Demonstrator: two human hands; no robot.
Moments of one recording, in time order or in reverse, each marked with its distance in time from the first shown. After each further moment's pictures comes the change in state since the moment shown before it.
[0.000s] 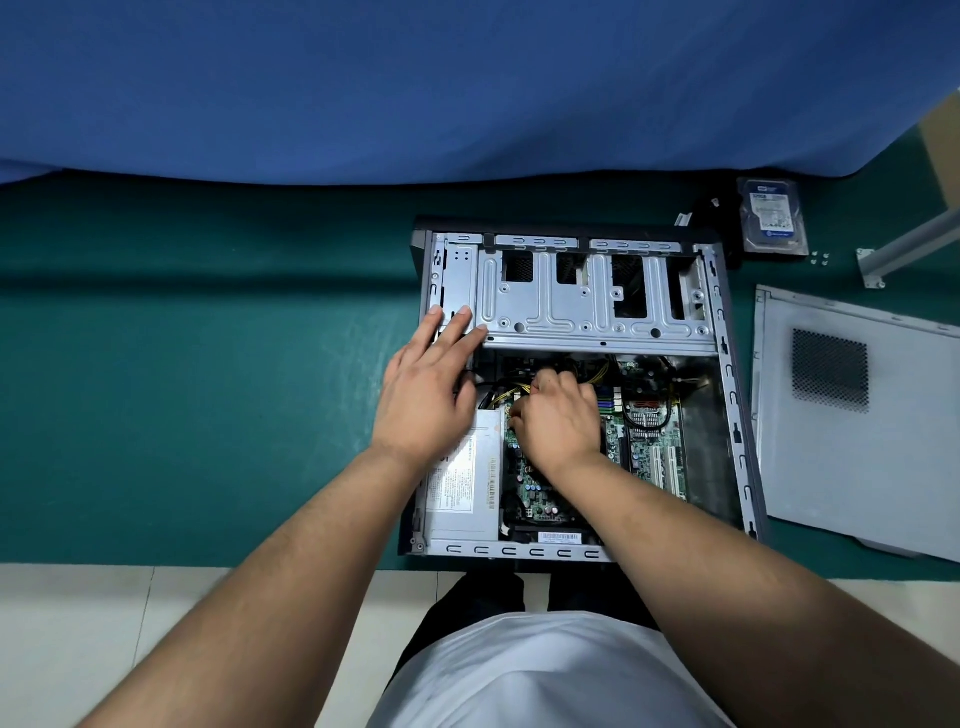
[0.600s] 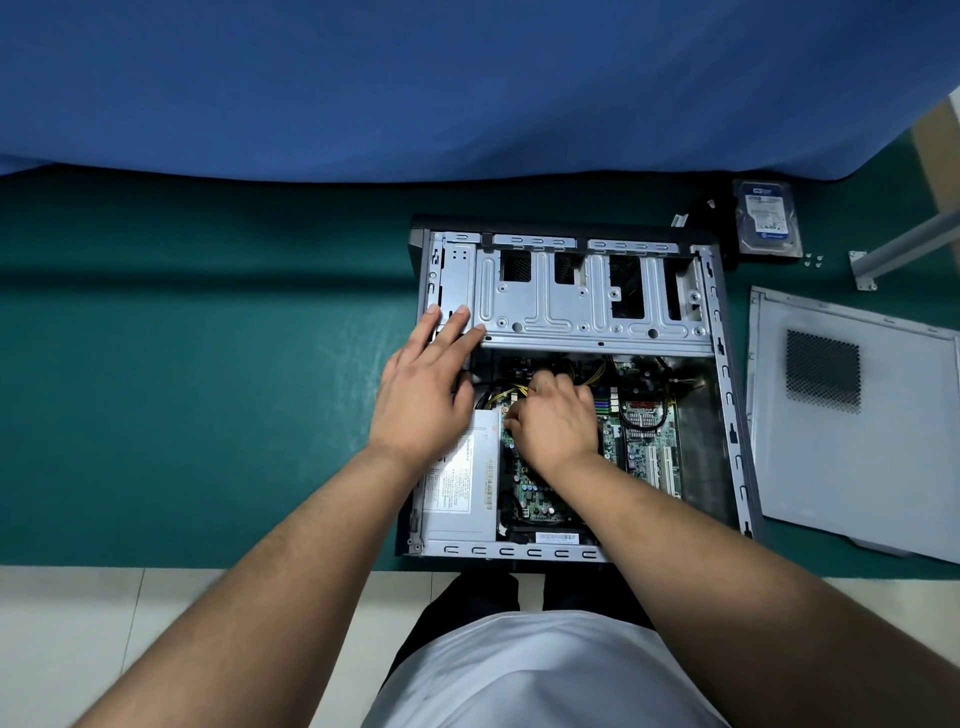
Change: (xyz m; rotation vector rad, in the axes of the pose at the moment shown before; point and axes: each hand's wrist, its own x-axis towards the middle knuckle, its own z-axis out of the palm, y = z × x) left_hand 0.000 -0.001 0.000 -0.010 -0.006 -0.003; right_hand 0.000 0.000 0.003 -0.002 -0.027 -0.006
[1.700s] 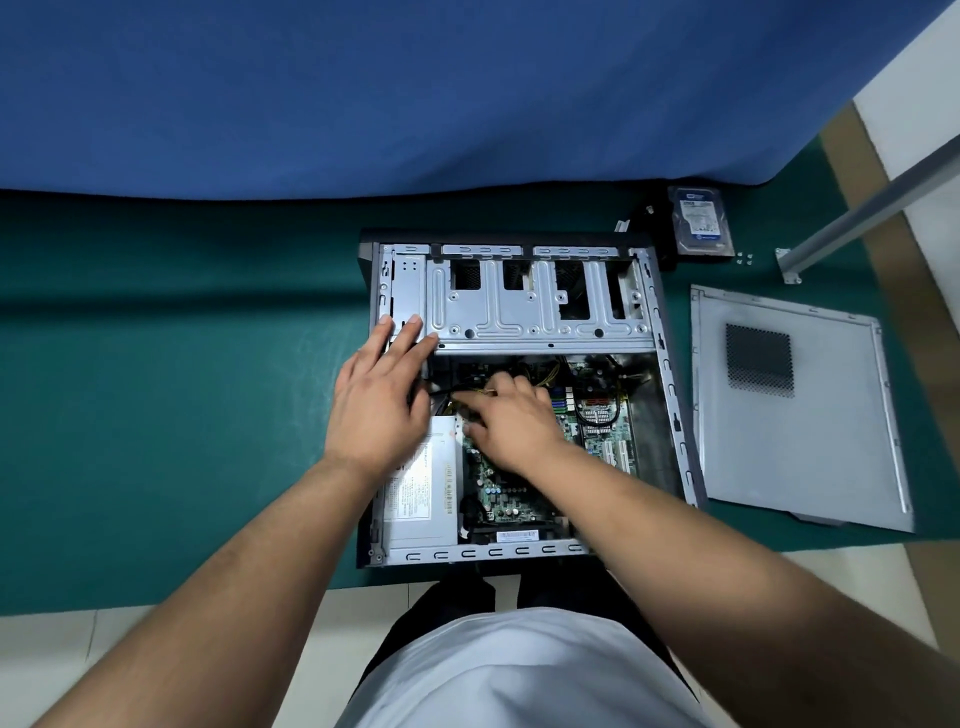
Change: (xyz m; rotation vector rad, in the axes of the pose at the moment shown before) left_hand 0.000 -0.004 0.004 0.078 0.029 0.060; right_hand -0.003 0.017 -0.018 0.189 -0.157 -0.154
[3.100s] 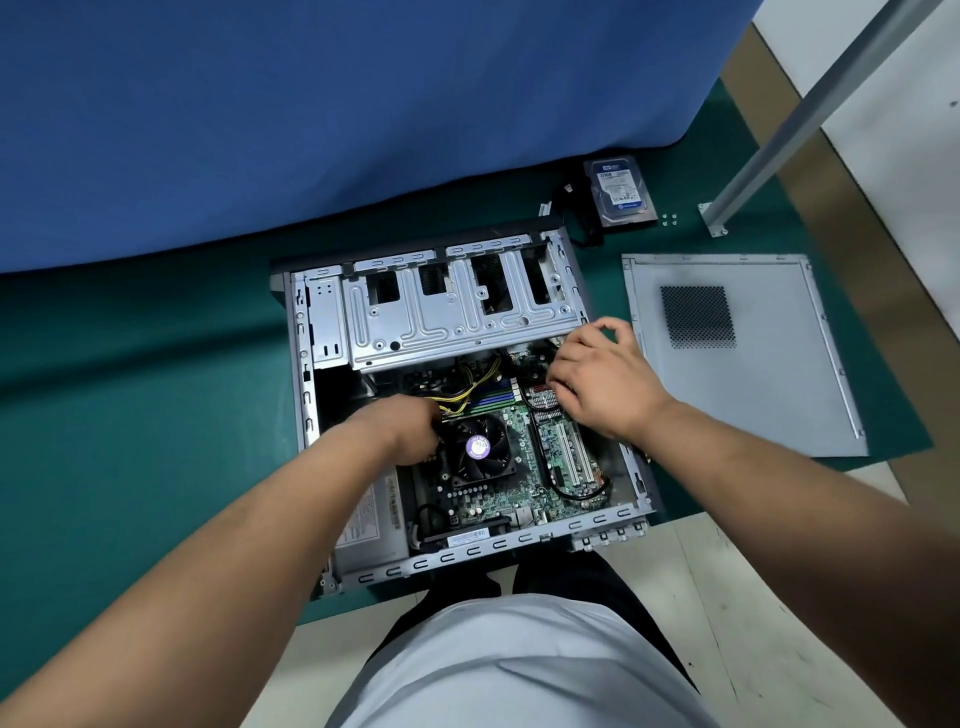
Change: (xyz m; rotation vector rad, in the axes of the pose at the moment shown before) left_hand 0.052 0.072 0.028 0.347 -0.837 0.028; right_hand -0.069 0.154 -0.049 -0.326 0.342 -0.062
